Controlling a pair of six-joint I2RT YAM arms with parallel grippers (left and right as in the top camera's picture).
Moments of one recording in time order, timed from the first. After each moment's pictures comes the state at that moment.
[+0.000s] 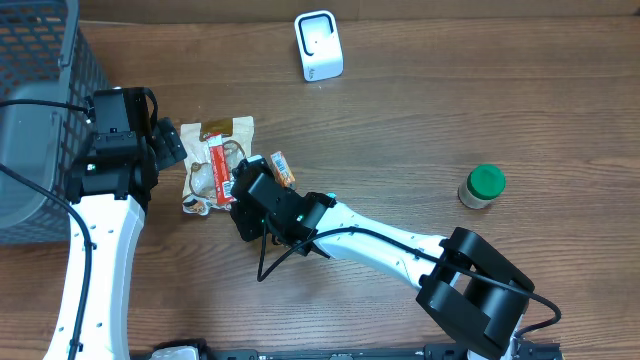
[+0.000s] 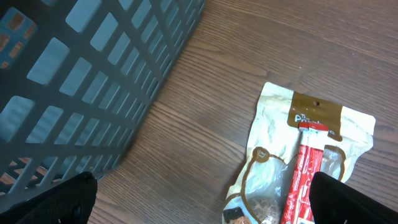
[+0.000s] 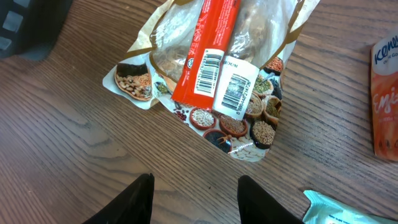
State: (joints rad) left arm 0.08 1.36 1.21 -0.80 -0.35 -0.31; right arm 0.99 1.94 1.33 -0.28 -0.03 0.59
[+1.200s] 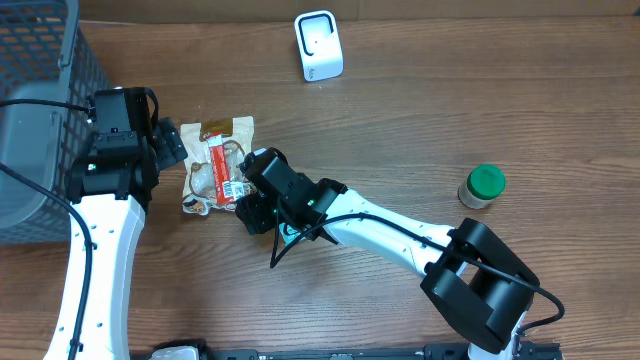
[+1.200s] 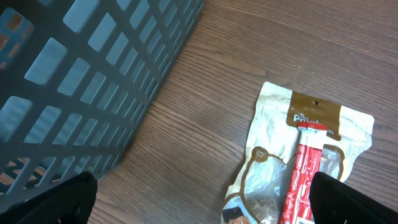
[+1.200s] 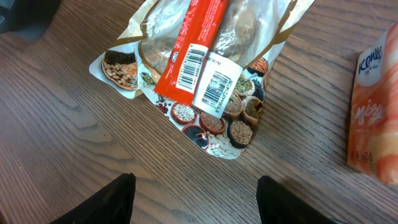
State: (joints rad) left arm 0.07 1.36 1.21 -0.80 -0.35 -0.31; right arm 0.92 1.94 1.33 -0.31 -0.14 0.46
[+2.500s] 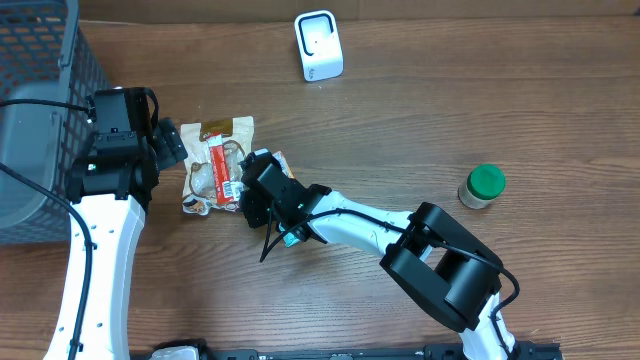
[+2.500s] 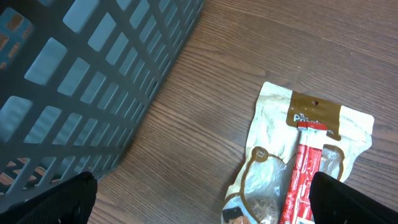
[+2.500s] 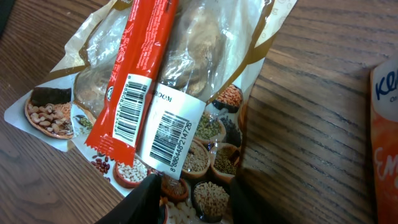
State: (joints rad) left arm 0.07 1.36 1.21 -0.80 -0.35 -0.31; right arm 0.92 2.10 1.32 -0.10 -0.06 0.54
